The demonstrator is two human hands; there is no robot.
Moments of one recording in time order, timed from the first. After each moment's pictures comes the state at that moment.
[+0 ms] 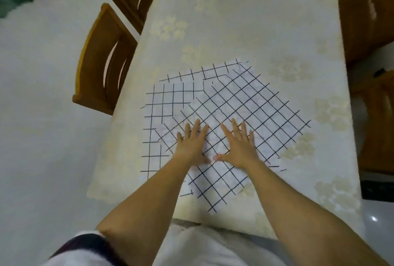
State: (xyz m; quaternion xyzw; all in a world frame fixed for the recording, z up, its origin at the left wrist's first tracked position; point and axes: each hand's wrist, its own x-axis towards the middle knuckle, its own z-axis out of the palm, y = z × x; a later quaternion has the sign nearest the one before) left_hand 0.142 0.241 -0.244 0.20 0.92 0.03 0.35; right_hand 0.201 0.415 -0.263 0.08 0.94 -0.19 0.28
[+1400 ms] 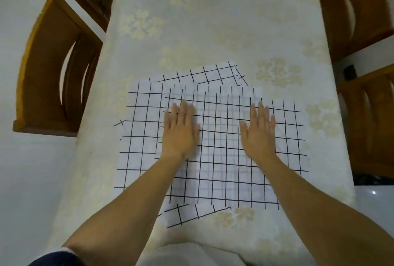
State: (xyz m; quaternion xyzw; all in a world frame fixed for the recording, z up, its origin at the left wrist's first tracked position) left_hand 0.058 0.256 -0.292 0.23 0.96 0.11 0.13; right_hand 0.147 0.485 -0.295 0.25 0.96 -0.08 0.07
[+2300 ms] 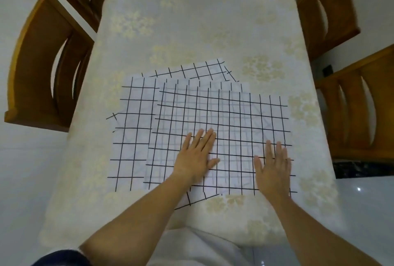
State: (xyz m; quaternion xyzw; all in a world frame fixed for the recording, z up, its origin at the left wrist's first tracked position) left_hand 0.151 0.271 -0.293 0.41 0.88 0.05 0.23; right_hand 0.306 0.489 -0.306 0.35 0.92 -0.06 0.13
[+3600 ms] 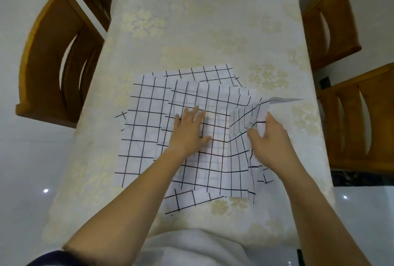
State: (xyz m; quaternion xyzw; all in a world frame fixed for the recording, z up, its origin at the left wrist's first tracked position) left_hand 0.074 0.258 -0.261 0.28 0.90 0.22 0.23; right_hand 0.184 0.410 -0.104 0.31 0.87 -0.38 0.03
